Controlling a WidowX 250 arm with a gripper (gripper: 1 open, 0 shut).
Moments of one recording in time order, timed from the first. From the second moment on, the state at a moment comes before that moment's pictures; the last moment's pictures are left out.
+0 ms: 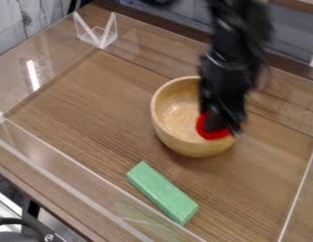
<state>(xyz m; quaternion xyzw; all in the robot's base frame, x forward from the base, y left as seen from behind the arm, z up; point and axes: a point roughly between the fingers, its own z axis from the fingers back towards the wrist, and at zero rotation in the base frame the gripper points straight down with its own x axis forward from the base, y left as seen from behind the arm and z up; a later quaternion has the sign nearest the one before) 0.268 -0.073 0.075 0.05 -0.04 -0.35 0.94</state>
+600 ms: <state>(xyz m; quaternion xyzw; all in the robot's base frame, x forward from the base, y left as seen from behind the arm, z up) 0.245 -0.118 0.068 0.02 -0.07 -0.36 0.93</state>
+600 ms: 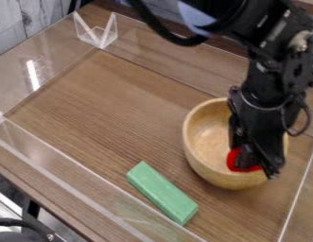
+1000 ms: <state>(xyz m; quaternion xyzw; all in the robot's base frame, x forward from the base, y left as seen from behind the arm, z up) 0.229 -0.127 0.069 0.01 -0.08 -0.35 0.93</state>
